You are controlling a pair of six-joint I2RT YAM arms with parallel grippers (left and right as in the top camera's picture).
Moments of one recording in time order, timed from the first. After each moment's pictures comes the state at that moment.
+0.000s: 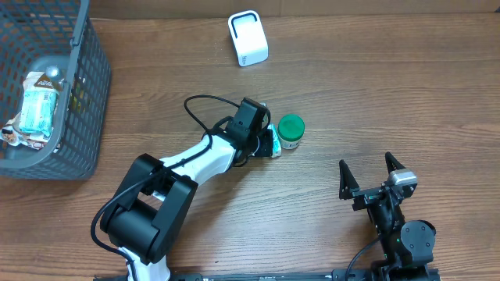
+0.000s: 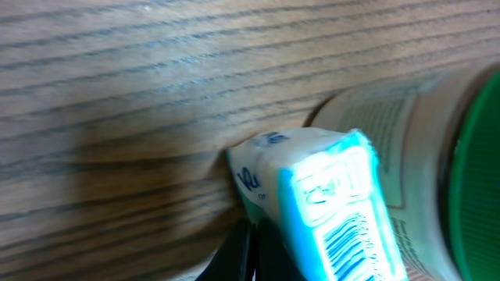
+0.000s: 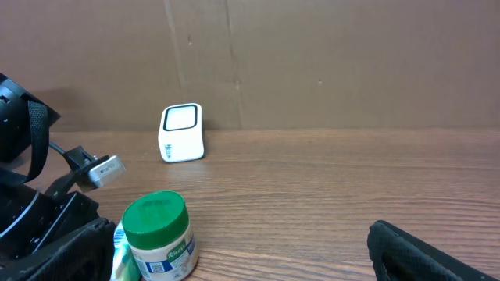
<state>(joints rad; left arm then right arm) -0.57 1.91 1.06 -0.18 0.16 -0.52 0.11 0.01 0.02 -0.03 -0.09 0.10</state>
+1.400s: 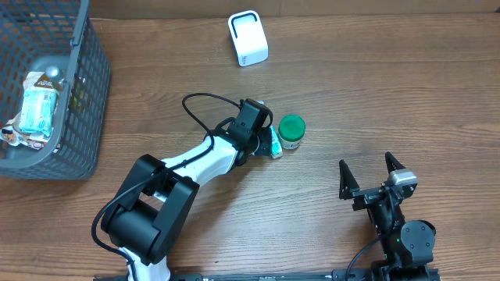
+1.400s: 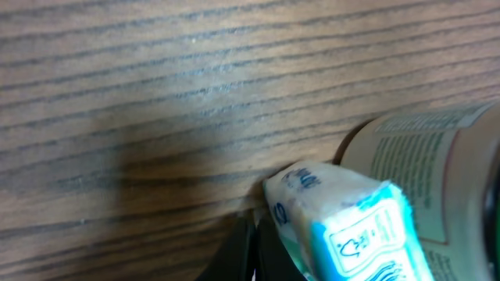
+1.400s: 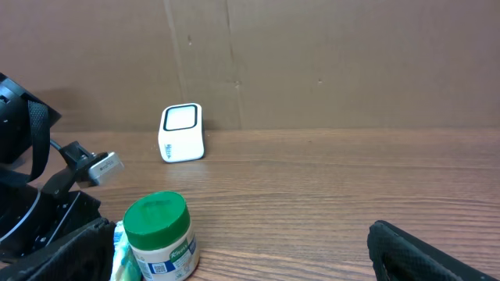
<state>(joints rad) -0.58 1.91 1.06 -0.16 0.04 -0.52 0.11 0.01 0.02 -0.03 -0.09 0.10</state>
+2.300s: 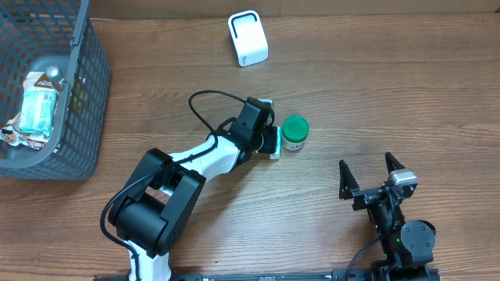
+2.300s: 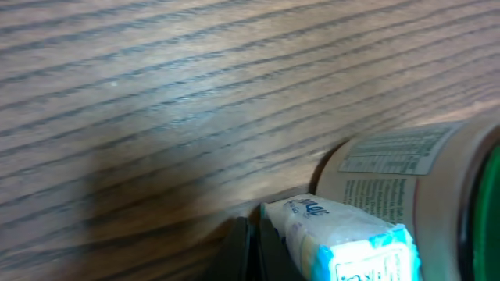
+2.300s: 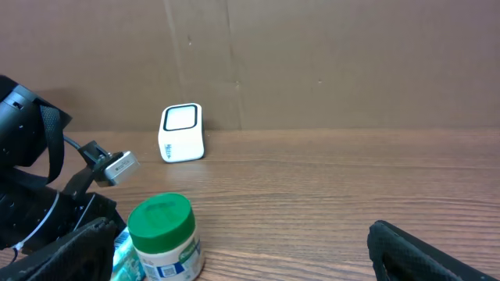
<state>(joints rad) -0.58 1.97 1.07 -0.04 0.12 -0.44 0.11 0.01 0.02 -0.03 -0.09 0.10</state>
